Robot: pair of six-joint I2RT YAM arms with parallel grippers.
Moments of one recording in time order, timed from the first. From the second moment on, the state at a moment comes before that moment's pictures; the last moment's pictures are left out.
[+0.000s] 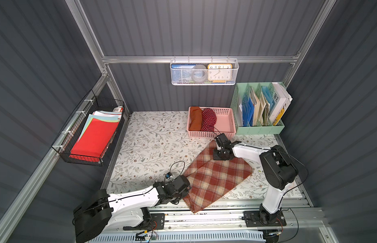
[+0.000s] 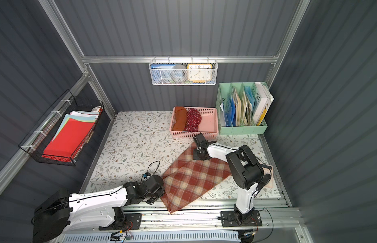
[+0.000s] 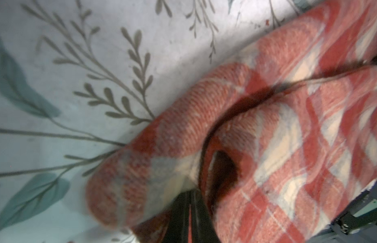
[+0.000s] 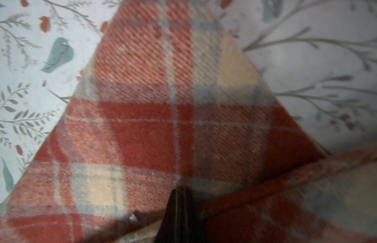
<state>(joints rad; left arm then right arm) -0.98 1.14 0.40 -0.31 -0.11 -1.54 0.49 1.83 1.07 -0.39 0.01 0.48</state>
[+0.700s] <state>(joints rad) -0.48 1.74 0.77 0.07 0.29 -1.14 0.31 1.63 0.84 -0.43 -0.05 0.55</state>
